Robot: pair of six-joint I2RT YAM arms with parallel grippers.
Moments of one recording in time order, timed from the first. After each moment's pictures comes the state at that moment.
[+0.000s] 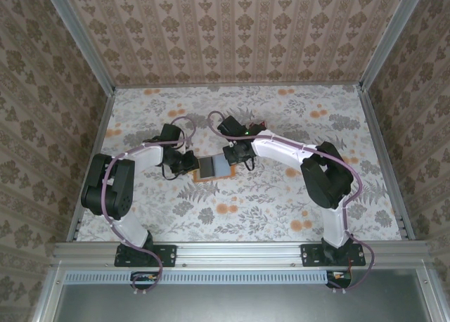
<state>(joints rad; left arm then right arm) -0.32 1.70 0.92 -0.45 0.42 -0.50 0.71 1.98 1.51 -0.71 0.12 0.37</state>
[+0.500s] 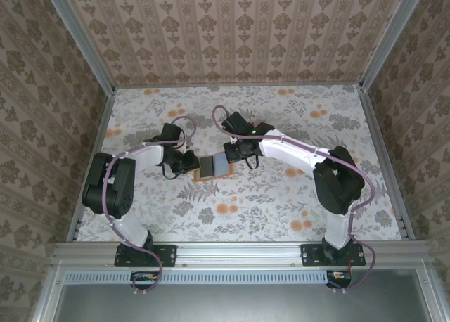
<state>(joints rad) -0.32 1.71 0.93 -0.44 0.43 -0.50 0.71 1.86 1.47 -0.67 0.02 0.39</state>
